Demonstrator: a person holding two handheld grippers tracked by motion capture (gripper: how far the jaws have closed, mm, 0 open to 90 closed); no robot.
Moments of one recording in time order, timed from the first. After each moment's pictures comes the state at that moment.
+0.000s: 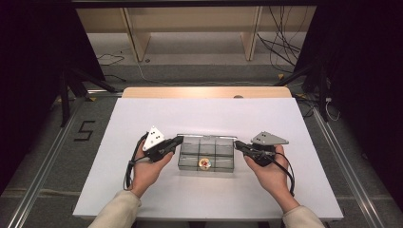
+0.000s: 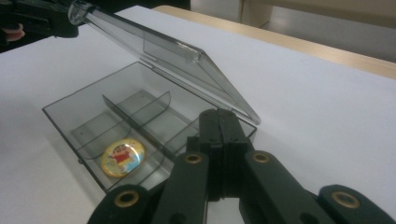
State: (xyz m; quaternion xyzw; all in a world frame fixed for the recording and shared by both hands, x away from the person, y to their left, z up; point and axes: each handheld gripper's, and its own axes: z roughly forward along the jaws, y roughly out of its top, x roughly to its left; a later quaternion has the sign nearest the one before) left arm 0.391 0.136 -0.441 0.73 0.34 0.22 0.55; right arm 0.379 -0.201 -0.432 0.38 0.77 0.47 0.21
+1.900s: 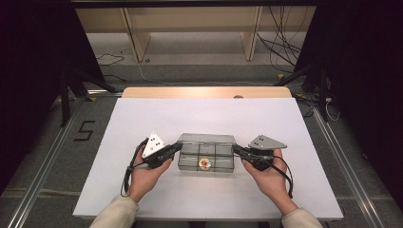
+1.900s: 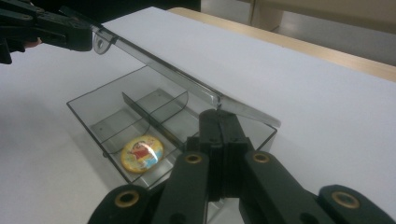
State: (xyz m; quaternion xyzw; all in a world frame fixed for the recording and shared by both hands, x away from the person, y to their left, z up) left arm 0.377 0.139 -0.448 0.75 0.33 0.22 0.53; right arm 0.368 -0.195 -0.431 0.36 0.78 0.48 0.21
